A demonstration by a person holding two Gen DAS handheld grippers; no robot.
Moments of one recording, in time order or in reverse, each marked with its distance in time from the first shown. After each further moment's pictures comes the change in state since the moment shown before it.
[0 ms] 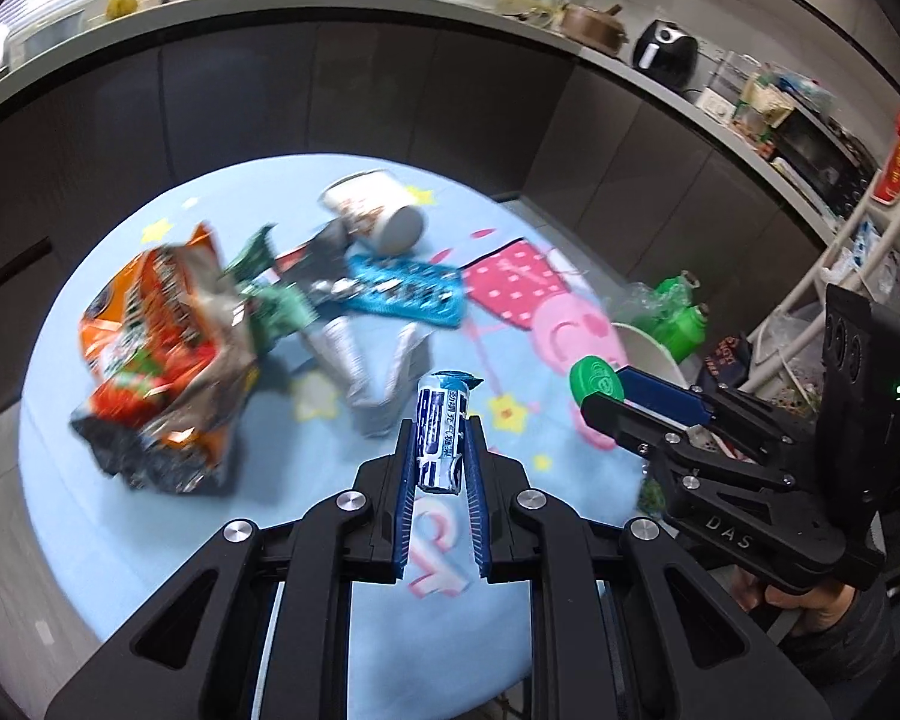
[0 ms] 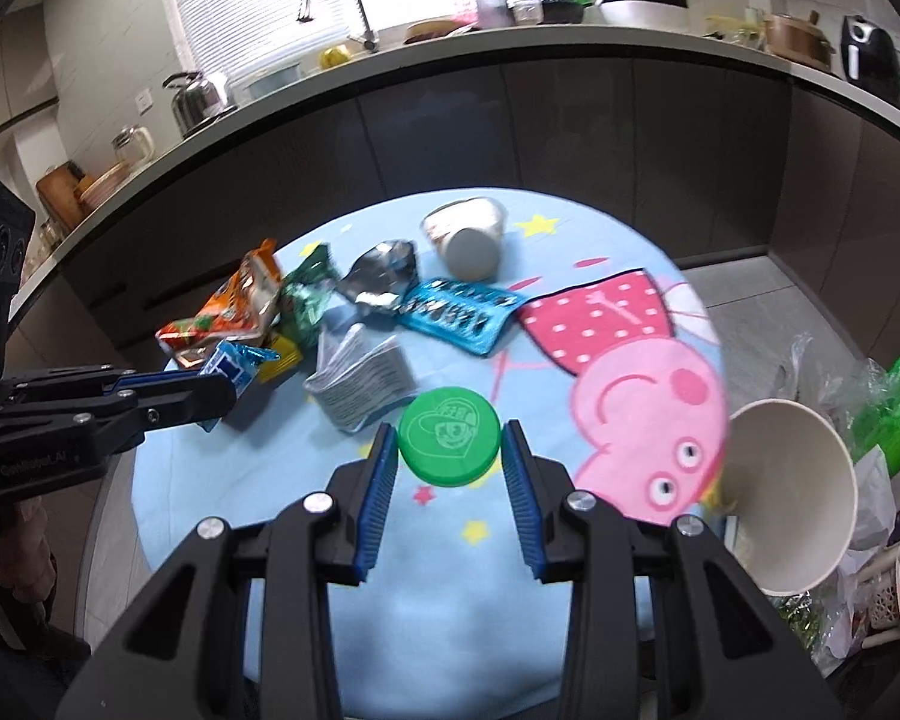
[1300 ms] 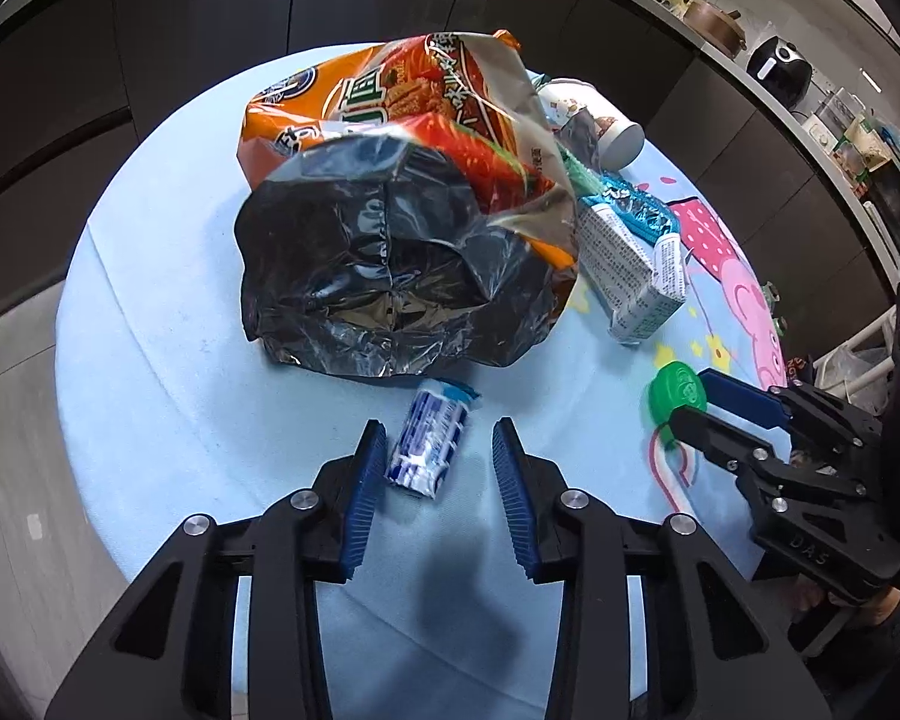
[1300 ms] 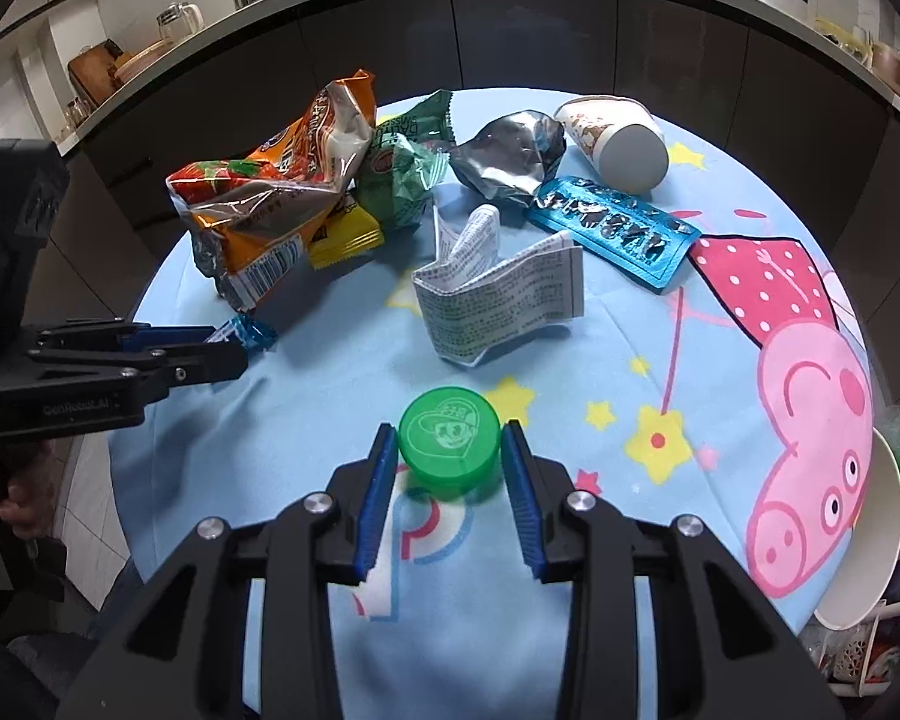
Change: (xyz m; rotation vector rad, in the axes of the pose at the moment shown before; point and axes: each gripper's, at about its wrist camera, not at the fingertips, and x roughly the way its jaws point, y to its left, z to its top) left arm 0.030 0.134 -0.061 -0.212 0.122 0.121; right arm 0.091 0.082 -0.020 -0.198 0.219 0.054
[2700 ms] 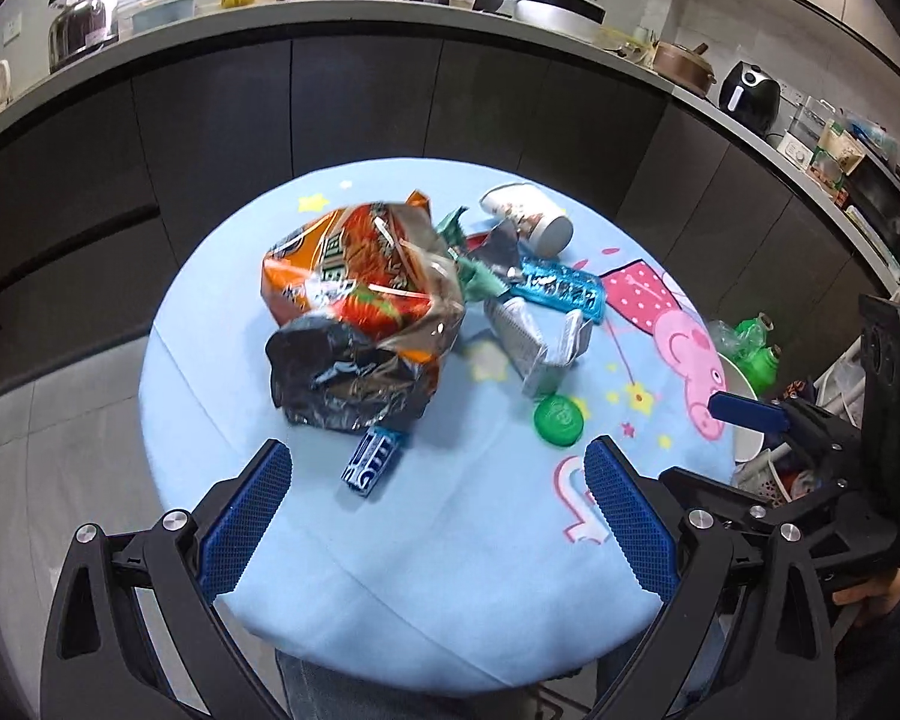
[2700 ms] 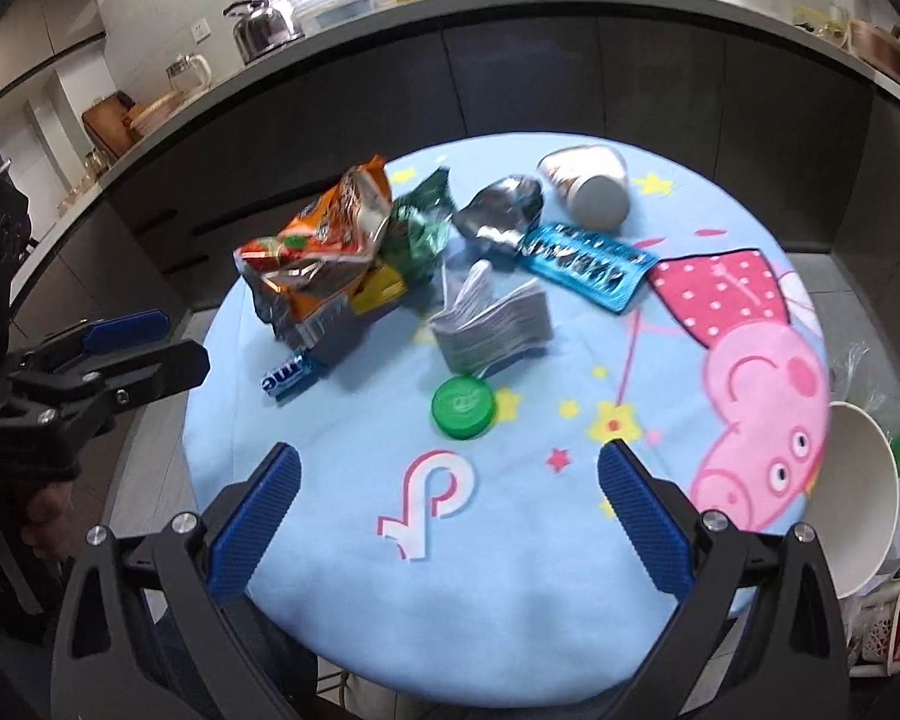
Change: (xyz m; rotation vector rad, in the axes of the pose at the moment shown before) left arm -0.088 -0.041 -0.006 0.059 -0.184 0.058; right arm -0.059 -0.007 -0.001 0.062 -0.057 0.069
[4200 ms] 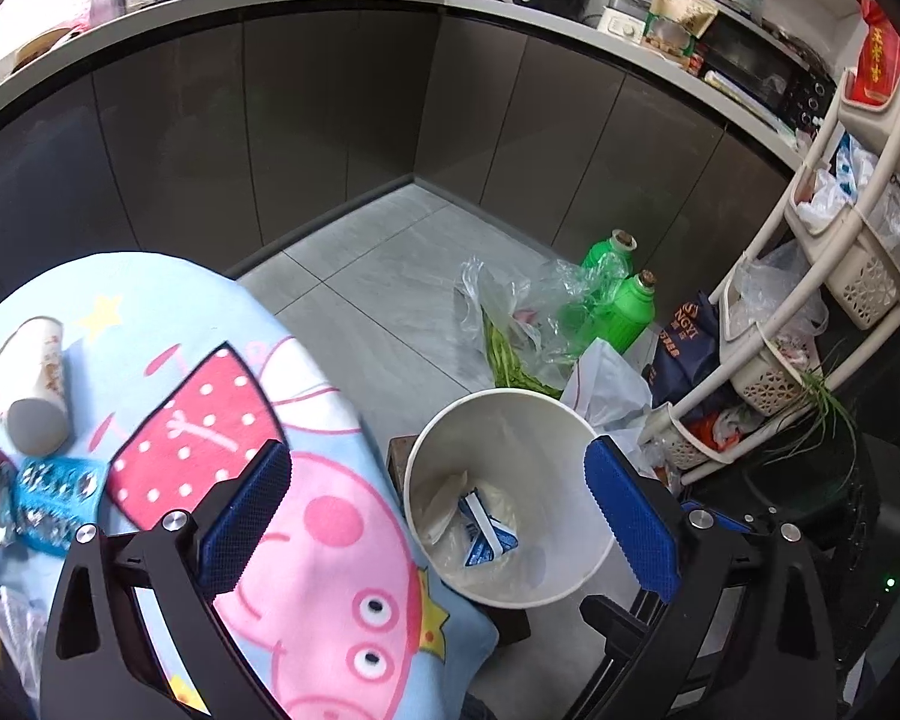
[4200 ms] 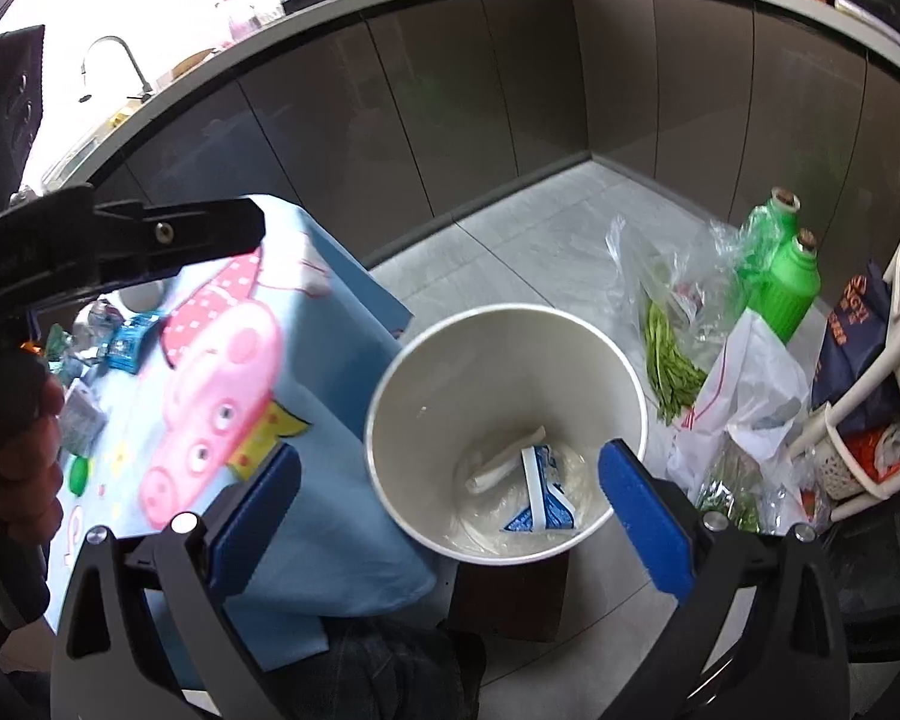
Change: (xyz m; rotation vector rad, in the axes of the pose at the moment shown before) left arm 0.177 -0.329 0.091 0.337 0.088 -0.278; right arm -0.076 -0.264 -0.089 0.465 -0.129 -0.339
